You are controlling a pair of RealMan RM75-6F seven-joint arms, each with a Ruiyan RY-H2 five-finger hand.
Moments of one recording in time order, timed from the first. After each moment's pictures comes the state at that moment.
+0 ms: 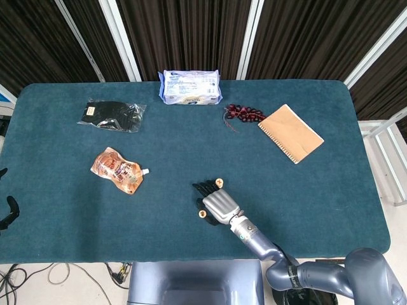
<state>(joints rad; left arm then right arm) -0.05 -1.18 -0.17 -1.69 1.29 1.54 0.06 0.78 -1.79 0.11 -1.33 -1.26 0.85 -0.26</state>
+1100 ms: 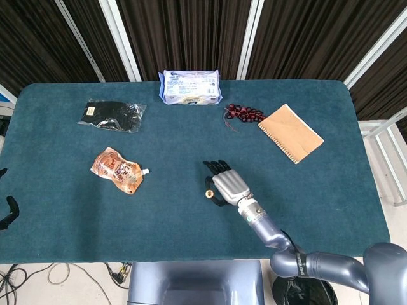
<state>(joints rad) -0.05 -1.18 -0.17 -1.69 1.29 1.54 0.06 0.82 -1.66 0.24 -1.44 -1.06 0.83 -0.32</state>
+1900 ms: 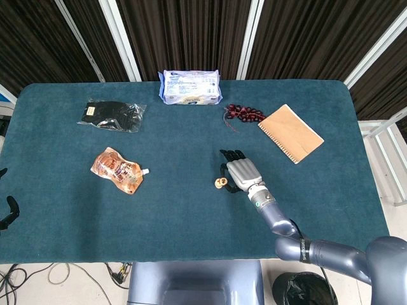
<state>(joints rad) -0.05 -1.18 -0.17 -1.69 1.29 1.54 0.06 0.87 -1.61 0.24 -1.37 -0.89 0.78 -0.34</state>
